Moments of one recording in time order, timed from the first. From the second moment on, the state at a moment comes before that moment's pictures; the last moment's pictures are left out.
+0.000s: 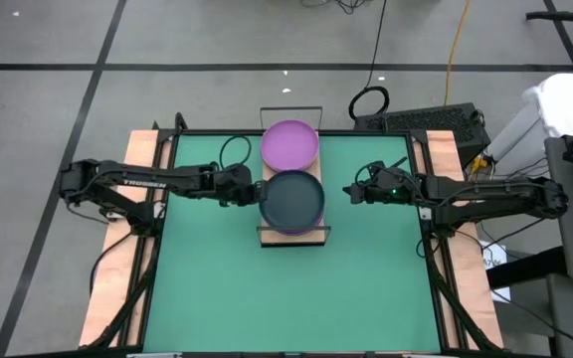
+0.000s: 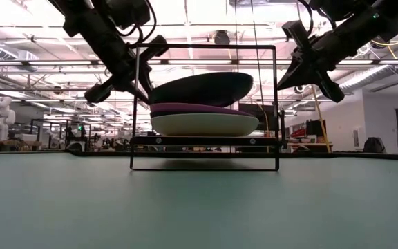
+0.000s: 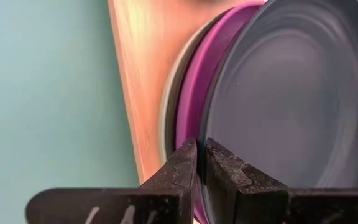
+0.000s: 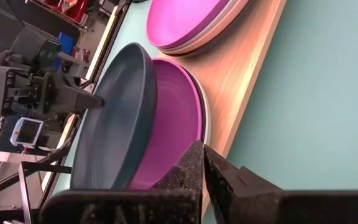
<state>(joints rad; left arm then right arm) 0.16 1.38 0.86 -0.31 -0.04 -1.33 -0.15 0.92 0.50 -0.16 0.18 1.09</state>
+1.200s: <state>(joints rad) 0.16 1.33 0.86 -0.29 0.02 -1.27 -0.15 0.80 0.50 -0.04 0.07 0.84</state>
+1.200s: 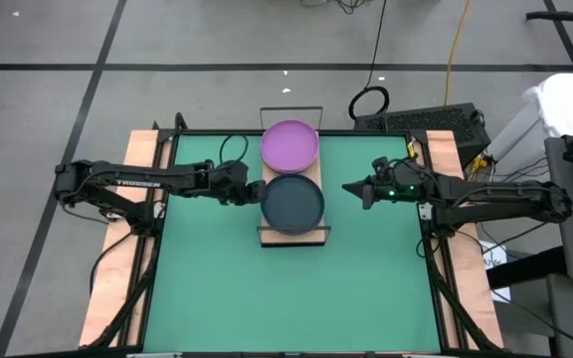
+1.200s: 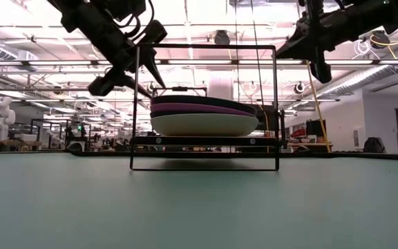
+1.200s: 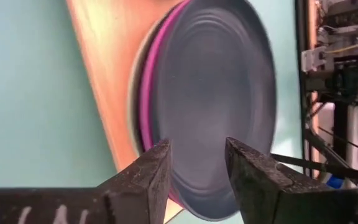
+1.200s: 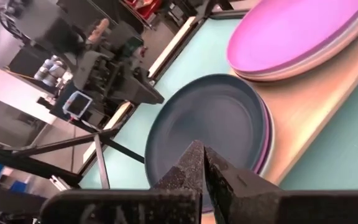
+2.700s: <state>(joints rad) 0.16 1.36 0.86 -0.35 -0.08 -1.13 -0.15 0.79 0.50 -0.04 0.07 0.82</state>
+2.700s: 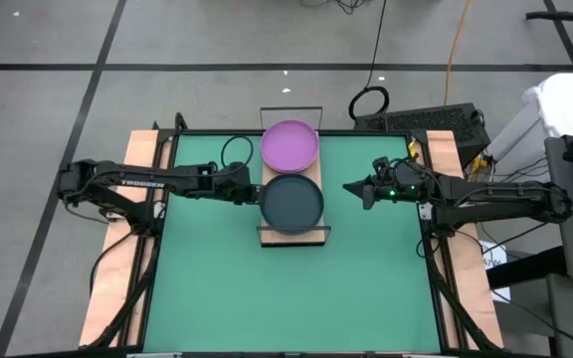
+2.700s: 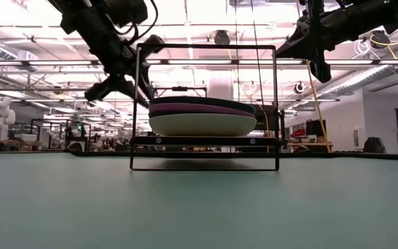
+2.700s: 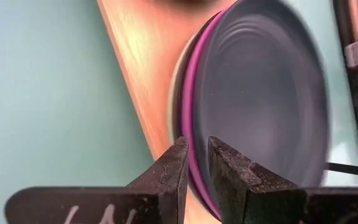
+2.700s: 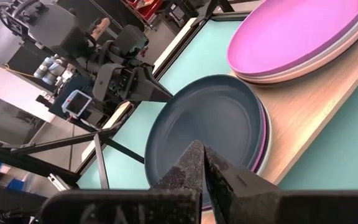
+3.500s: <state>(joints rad) 0.08 0.98 0.86 -0.13 -0.05 -0.12 -0.15 0.79 0.50 0.15 -0.01 0.12</state>
